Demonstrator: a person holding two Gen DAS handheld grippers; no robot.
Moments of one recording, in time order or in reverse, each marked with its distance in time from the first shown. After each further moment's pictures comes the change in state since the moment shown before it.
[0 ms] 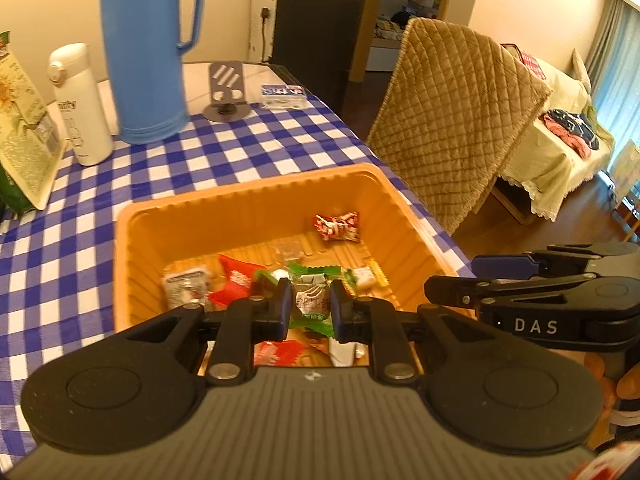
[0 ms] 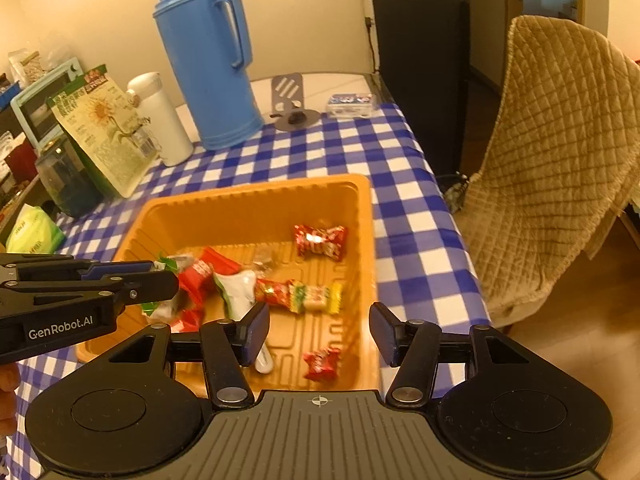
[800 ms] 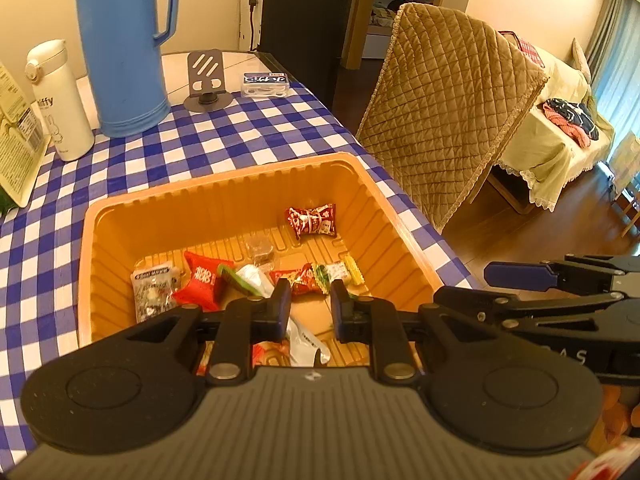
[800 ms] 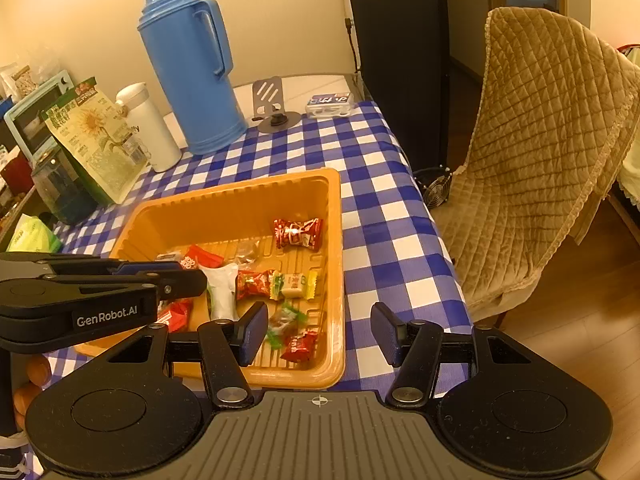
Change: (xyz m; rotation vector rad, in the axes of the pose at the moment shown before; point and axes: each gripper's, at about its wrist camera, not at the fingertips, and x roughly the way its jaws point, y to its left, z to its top) left arm 0.013 -0.023 0.005 -0.001 0.035 0.001; right arm -0.022 -0.013 -0.009 0.037 -0.012 -0.003
